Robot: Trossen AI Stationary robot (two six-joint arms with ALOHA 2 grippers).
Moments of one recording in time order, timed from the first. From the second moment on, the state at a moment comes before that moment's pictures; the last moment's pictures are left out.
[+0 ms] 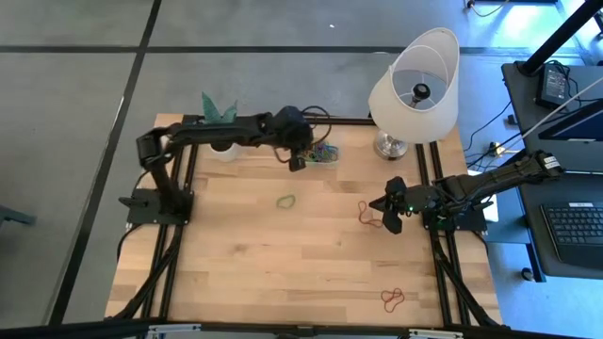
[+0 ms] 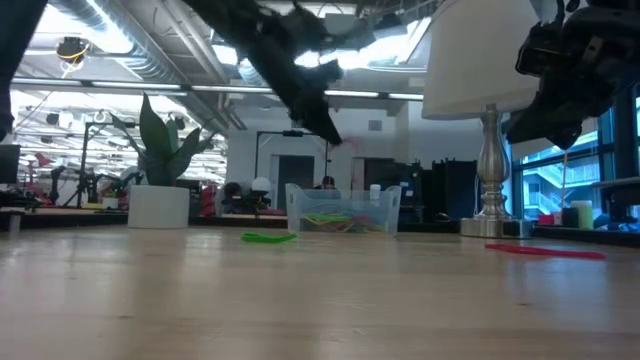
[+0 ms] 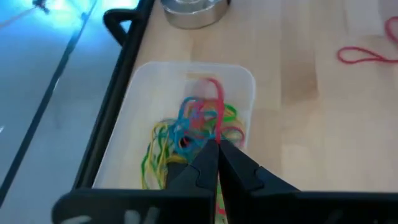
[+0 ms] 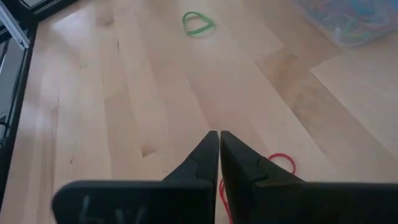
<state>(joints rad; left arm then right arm) 0.39 1.76 1.36 -0.35 0.02 0.29 0.26 0.70 0.39 -0.33 0.30 0.62</state>
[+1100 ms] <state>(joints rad) 0.35 1.96 1.61 -0.50 -0.16 0.37 0.26 0.70 0.39 -0.33 0.45 0.63</state>
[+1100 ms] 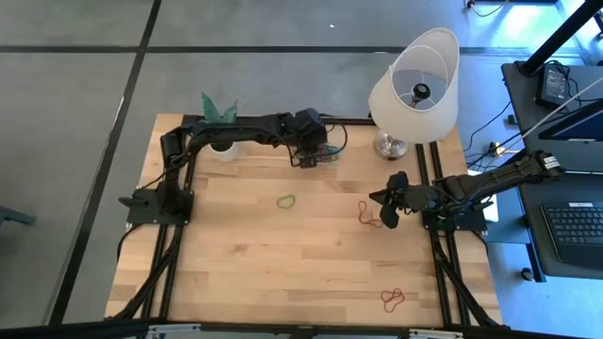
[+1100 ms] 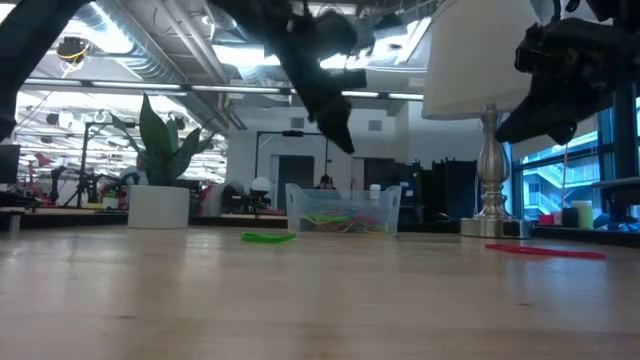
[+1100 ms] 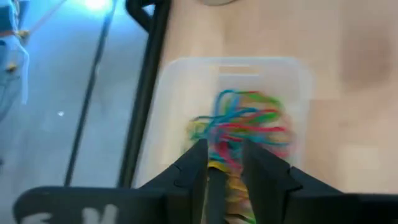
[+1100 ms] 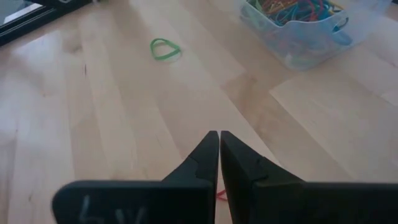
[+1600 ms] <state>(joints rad) 0.02 1.83 1.45 -0.58 -0.18 -0.03 0.26 0.70 0.39 -0.30 0.45 0.62</state>
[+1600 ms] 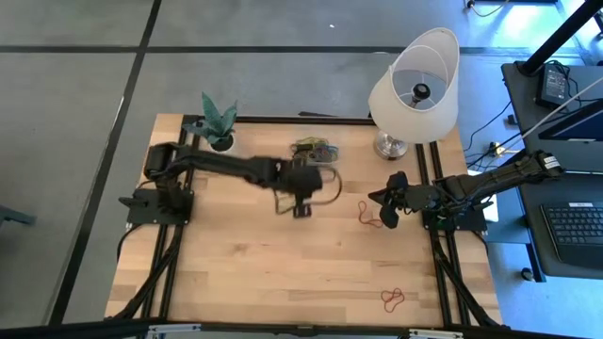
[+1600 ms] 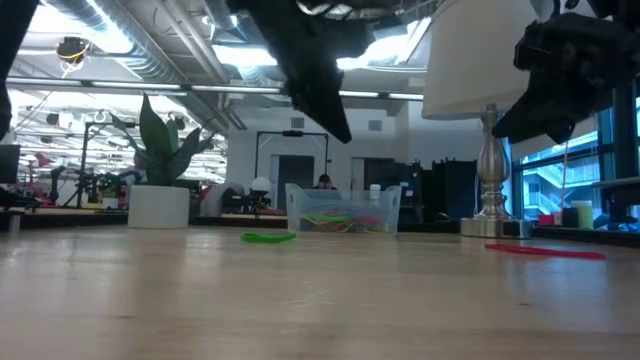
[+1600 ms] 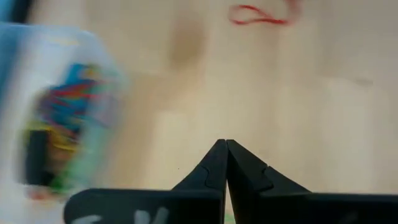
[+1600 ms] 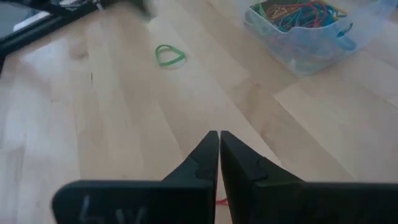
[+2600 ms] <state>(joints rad) -0.08 1.16 0.51 0.05 -0.16 -0.07 0.51 1.31 1.07 -0.99 0.18 1.14</state>
